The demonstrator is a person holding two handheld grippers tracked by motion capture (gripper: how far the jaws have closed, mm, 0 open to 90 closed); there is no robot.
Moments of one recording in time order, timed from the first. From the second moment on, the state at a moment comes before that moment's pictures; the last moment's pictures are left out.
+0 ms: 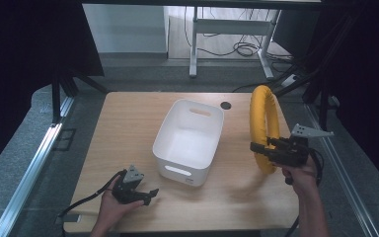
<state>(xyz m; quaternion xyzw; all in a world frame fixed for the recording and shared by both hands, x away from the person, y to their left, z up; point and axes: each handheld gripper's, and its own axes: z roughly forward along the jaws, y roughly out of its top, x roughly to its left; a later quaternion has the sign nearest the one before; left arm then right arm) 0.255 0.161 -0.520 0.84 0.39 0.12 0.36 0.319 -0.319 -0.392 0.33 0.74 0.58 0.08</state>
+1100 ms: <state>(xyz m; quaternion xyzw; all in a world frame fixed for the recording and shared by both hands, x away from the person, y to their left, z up) 0.255 0.161 -0.519 0.84 0.39 0.12 0.36 0.283 -0.249 -0.404 0.38 0.63 0.63 0.24</state>
